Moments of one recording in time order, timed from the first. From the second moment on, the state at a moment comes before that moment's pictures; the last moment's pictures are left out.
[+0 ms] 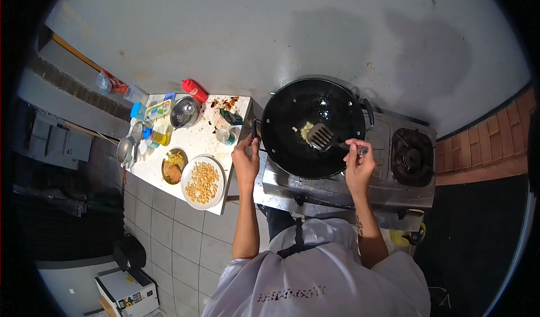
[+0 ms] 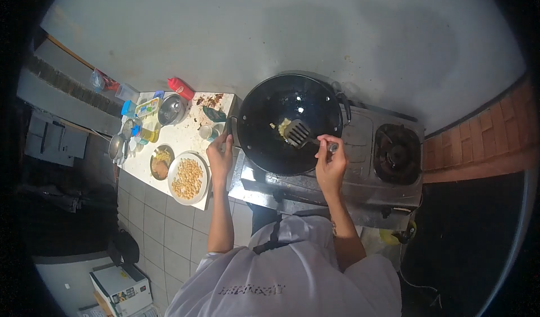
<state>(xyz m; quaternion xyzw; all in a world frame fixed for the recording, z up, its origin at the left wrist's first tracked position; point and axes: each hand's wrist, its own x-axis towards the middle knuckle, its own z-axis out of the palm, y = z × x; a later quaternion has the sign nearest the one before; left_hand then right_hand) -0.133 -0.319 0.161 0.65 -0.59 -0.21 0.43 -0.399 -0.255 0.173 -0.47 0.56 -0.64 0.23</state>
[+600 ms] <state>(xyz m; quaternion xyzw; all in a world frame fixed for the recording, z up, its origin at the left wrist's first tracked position) -0.111 -0.330 0.146 0.64 -0.58 -0.25 0.44 -0.344 -0.283 0.163 -0.46 0.60 -0.61 0.24</state>
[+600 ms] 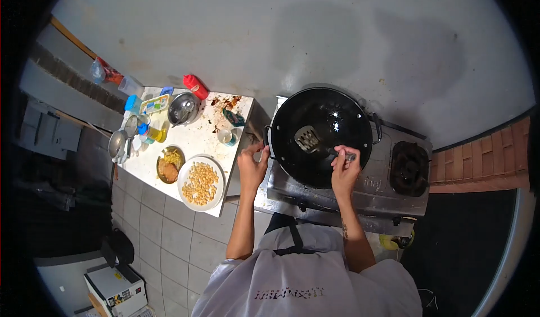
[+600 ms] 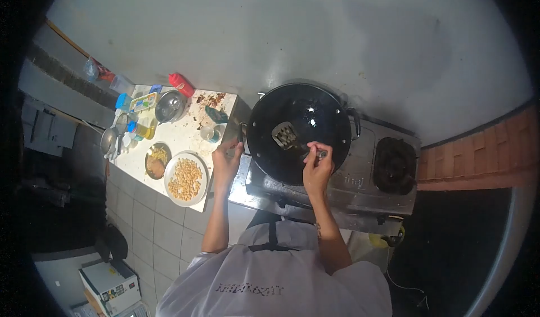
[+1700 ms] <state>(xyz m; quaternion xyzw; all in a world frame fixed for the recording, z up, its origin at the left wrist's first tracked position) -0.095 -0.339 0.155 0.59 -0.66 -0.26 0.39 -0.314 -0.238 0.183 -0.61 0.54 -0.55 0.16</state>
